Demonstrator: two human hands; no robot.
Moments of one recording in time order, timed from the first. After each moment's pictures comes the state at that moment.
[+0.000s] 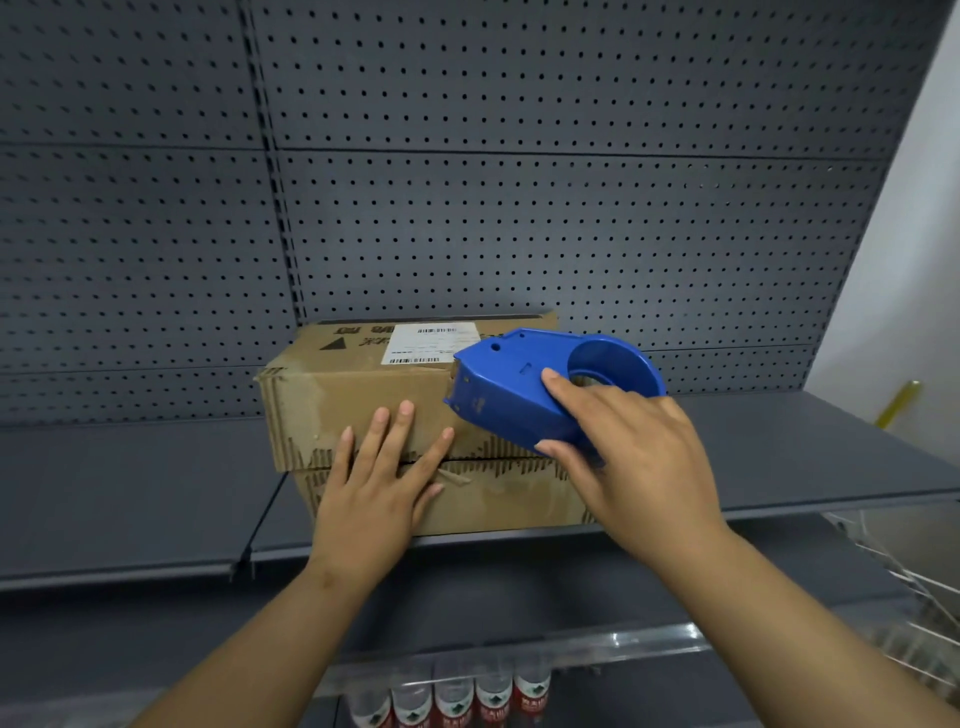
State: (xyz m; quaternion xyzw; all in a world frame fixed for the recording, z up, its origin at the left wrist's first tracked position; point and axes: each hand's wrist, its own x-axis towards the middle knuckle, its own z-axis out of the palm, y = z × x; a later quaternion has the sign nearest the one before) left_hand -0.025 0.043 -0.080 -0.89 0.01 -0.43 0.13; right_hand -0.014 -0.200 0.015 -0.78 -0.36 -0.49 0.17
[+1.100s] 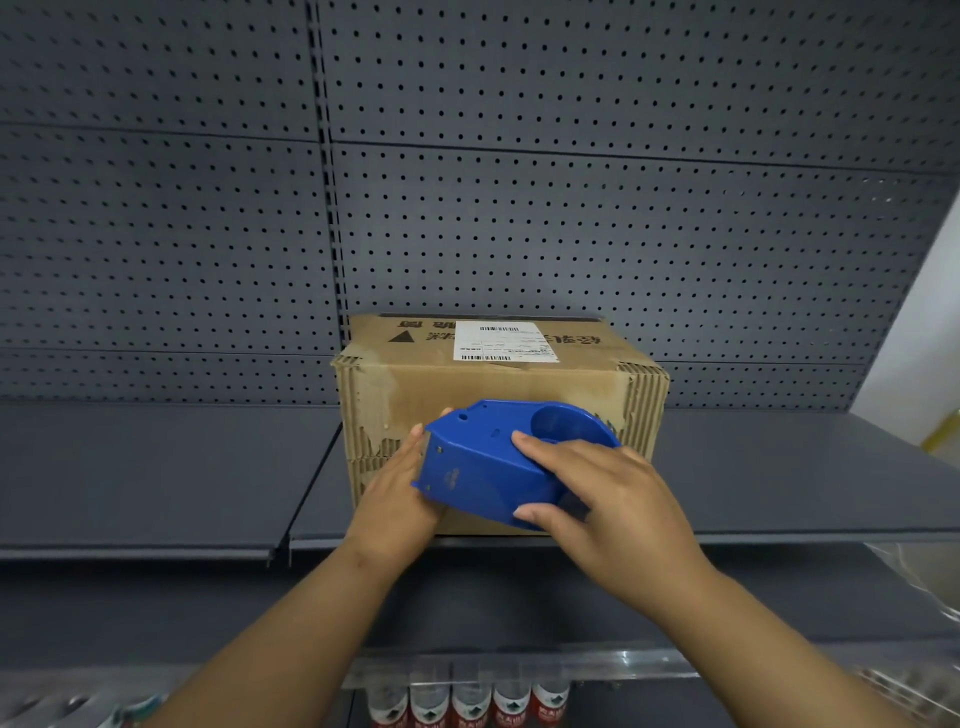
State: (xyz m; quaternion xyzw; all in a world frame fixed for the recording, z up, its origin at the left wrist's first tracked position) left_hand -0.030 0.049 -0.067 -0.93 0.07 -0.34 -0.10; right_hand -0.025 -0.160 -0.007 -0.80 -0.43 -0.34 0.23
